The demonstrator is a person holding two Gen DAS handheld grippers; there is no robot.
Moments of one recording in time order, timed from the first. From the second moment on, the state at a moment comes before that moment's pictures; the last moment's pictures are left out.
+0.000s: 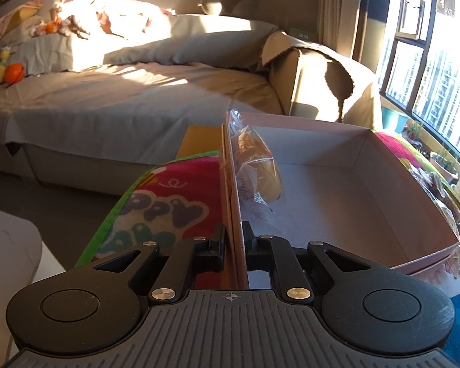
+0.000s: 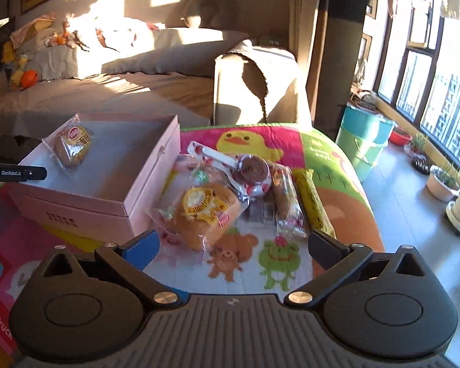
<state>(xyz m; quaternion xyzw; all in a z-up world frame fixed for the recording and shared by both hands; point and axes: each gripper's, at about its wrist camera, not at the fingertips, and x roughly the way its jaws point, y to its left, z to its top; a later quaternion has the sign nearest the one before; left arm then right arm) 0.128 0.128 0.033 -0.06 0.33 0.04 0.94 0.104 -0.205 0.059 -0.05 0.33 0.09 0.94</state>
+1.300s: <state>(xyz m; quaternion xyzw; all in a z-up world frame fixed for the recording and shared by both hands) 0.123 0.128 0.033 -0.06 0.32 0.03 0.94 0.128 -0.278 0.040 0.04 0.46 0.05 0.89</state>
